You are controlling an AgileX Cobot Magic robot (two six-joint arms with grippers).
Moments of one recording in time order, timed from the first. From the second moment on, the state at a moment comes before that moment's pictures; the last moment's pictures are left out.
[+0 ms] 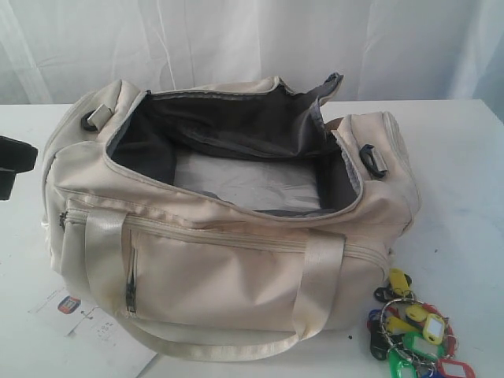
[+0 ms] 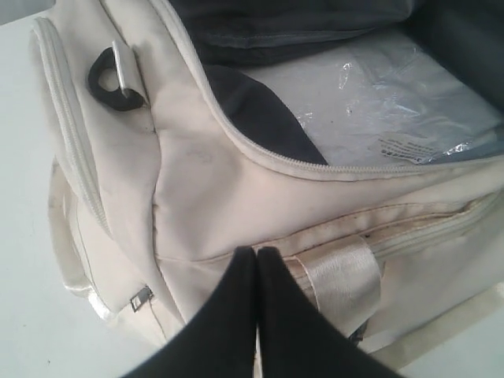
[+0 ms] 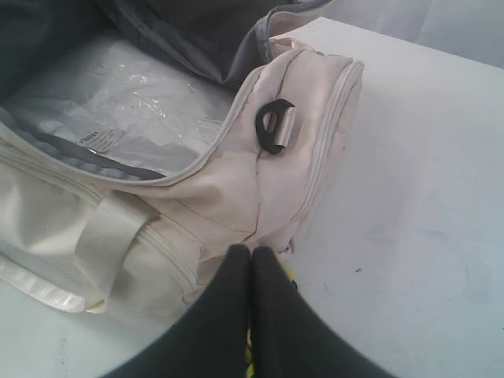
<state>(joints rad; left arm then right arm) -0.23 0.90 -0.78 -0.46 0.66 0.55 0.42 0.62 -0.76 0.13 0.81 -0.16</state>
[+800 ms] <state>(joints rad) -0.01 0.11 -0.25 -0.46 0.58 0.55 0.42 0.62 -0.76 0.13 0.81 -0.16</state>
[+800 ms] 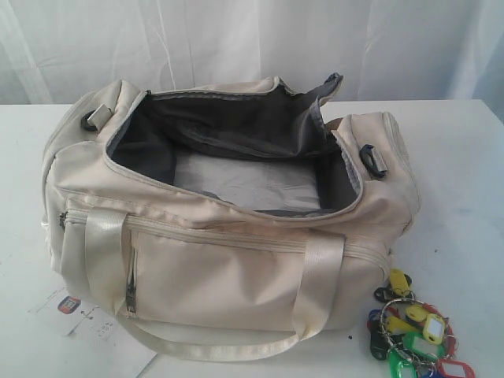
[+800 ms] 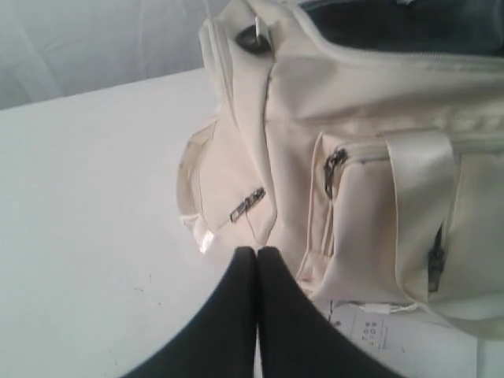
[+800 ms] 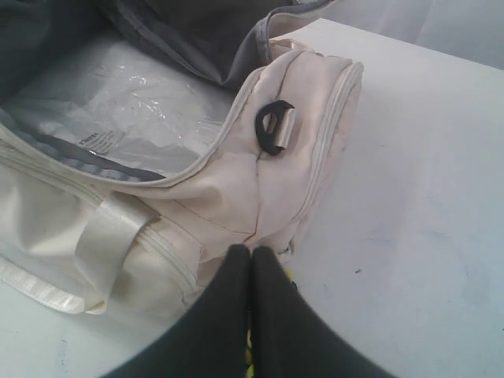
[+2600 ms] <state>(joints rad) 0.12 0.00 0.02 -0.06 0.41 0.18 0.42 0.62 -0.76 0.13 0.81 -0.16</state>
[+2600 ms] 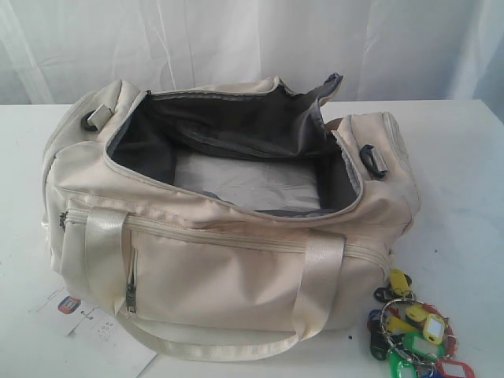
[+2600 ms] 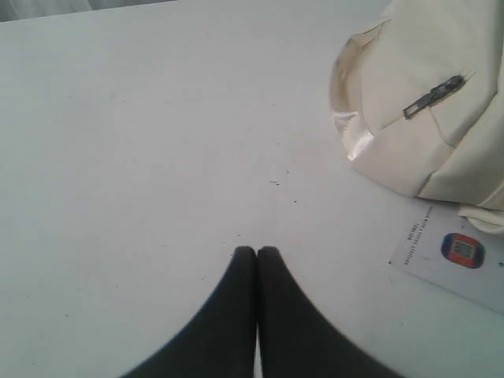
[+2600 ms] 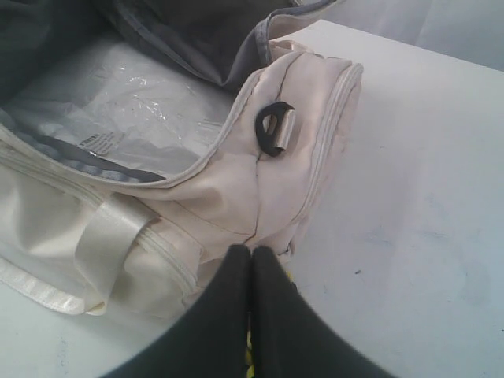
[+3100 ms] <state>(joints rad) 0.06 0.00 0.02 -0.07 0.42 0.13 0.42 0.62 -0.76 0.13 0.81 -0.16</state>
